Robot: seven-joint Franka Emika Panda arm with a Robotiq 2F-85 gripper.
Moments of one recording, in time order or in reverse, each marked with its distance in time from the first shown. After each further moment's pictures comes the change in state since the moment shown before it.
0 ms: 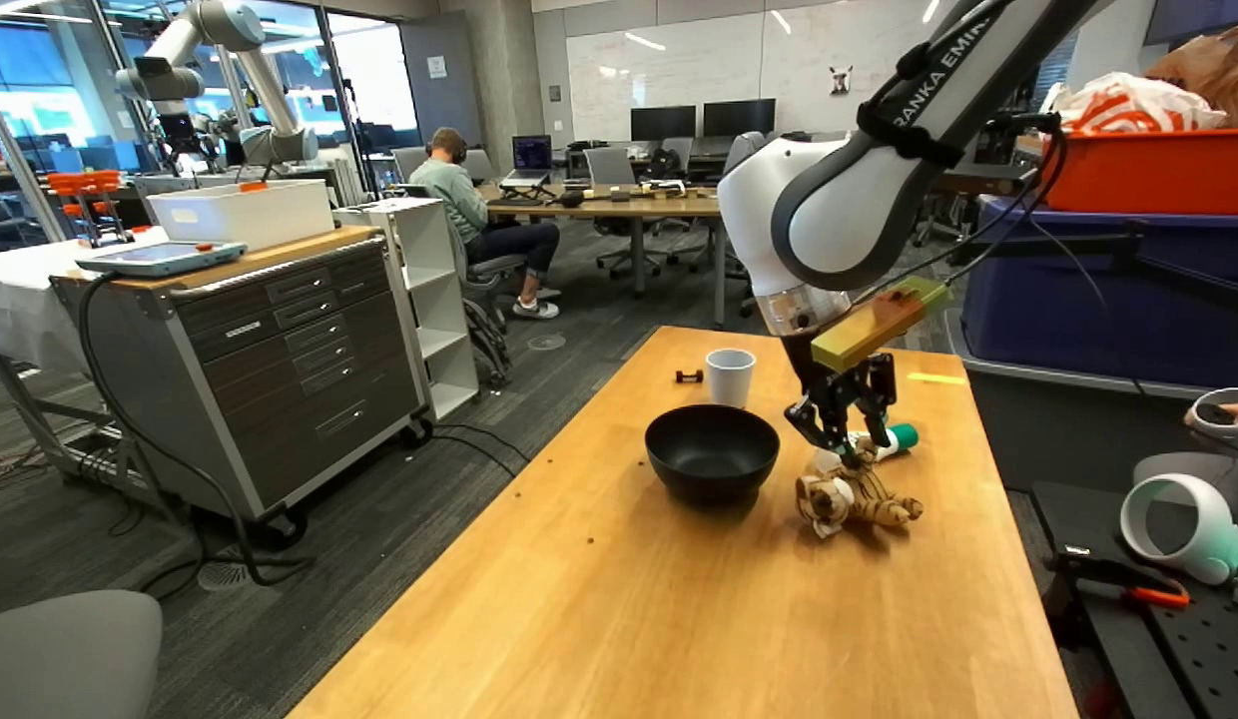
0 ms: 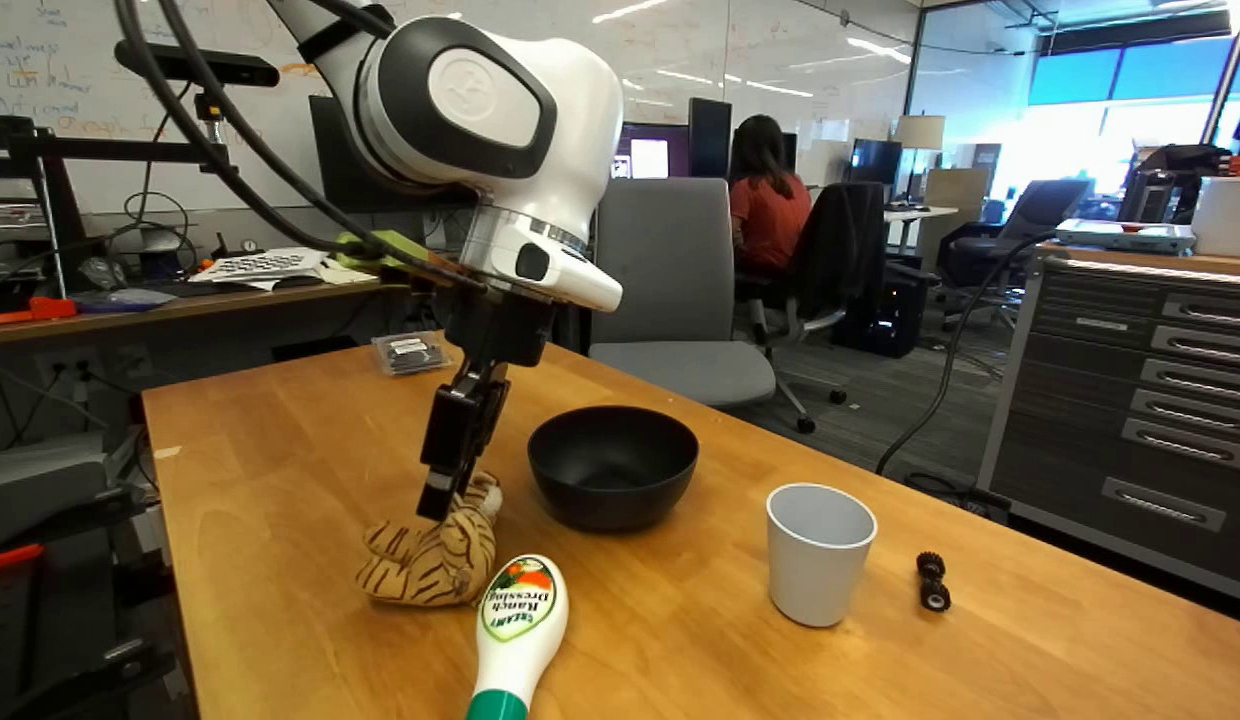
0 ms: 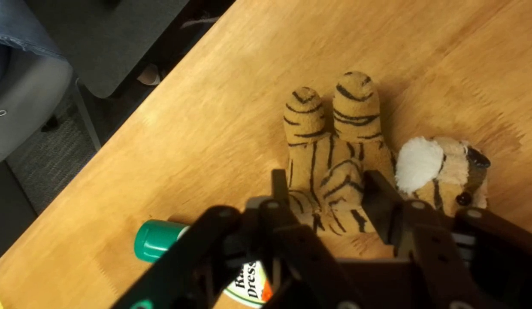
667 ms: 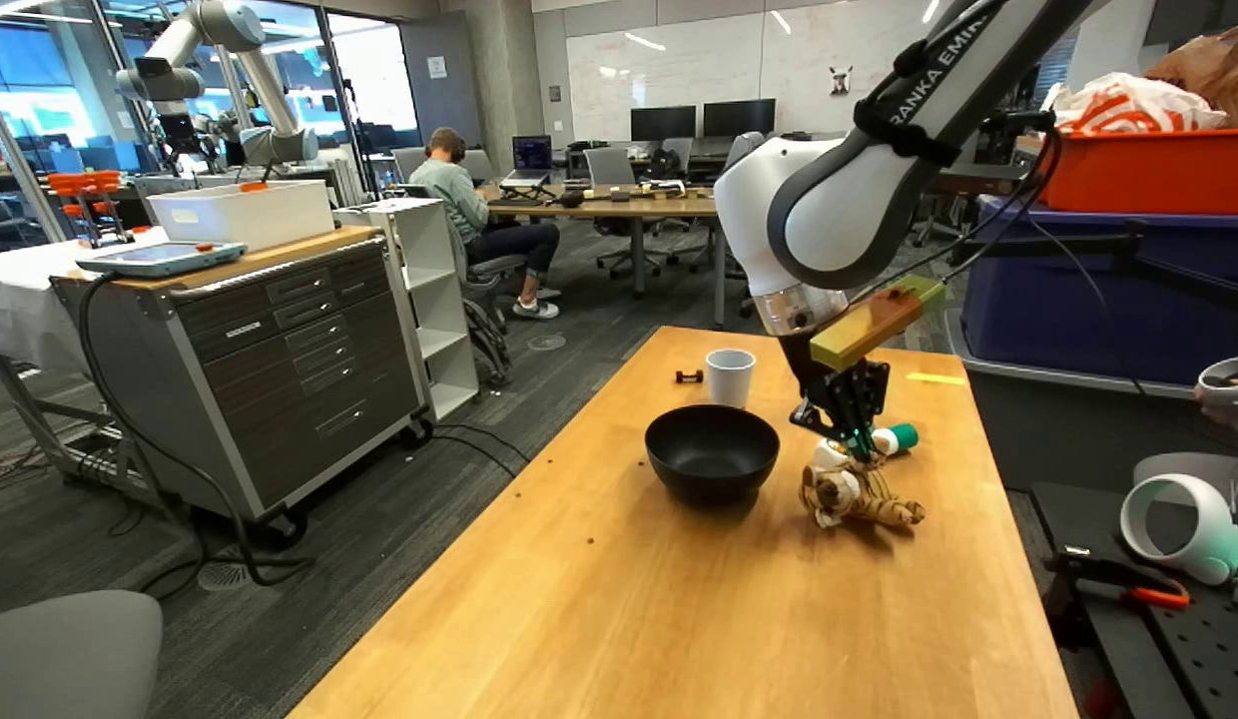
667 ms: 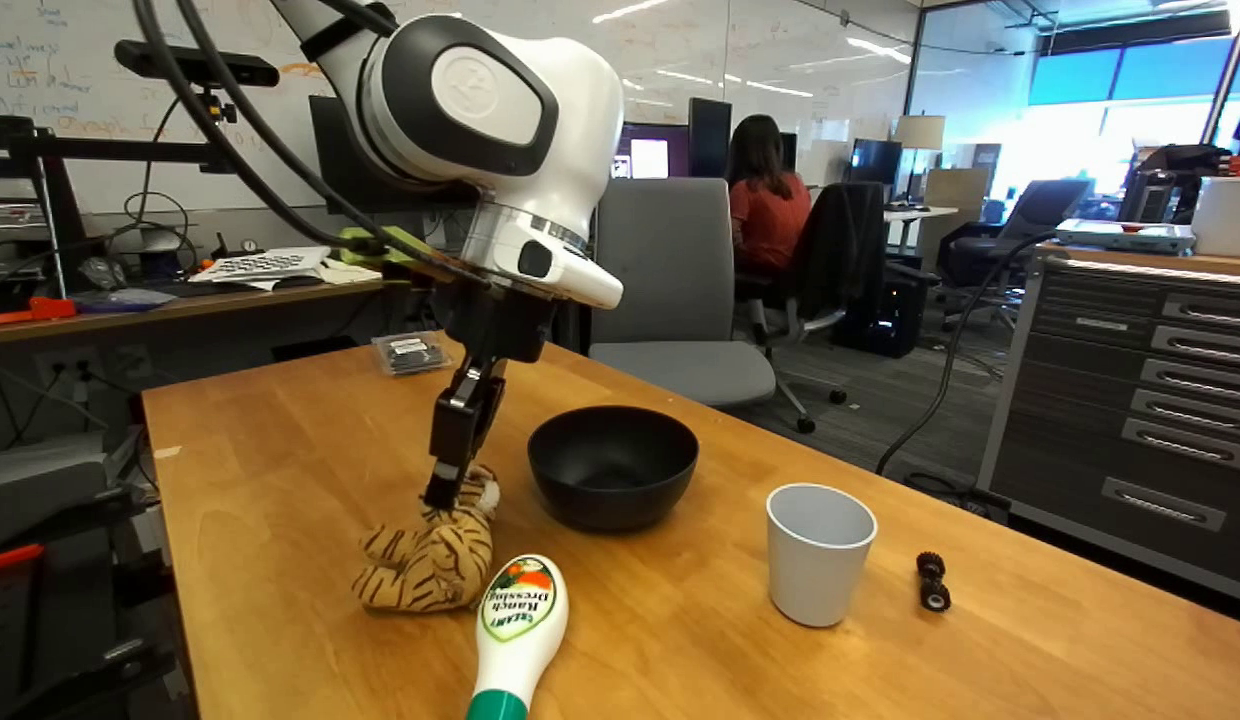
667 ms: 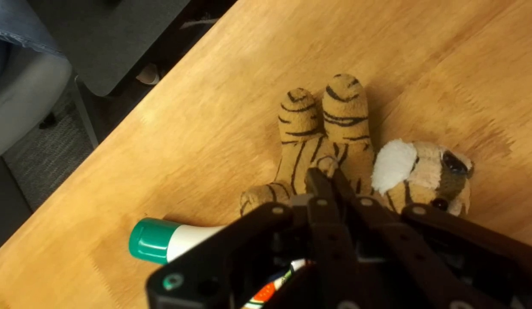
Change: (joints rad) arm 0.005 0.001 0.003 0.009 0.007 -0.015 -0.020
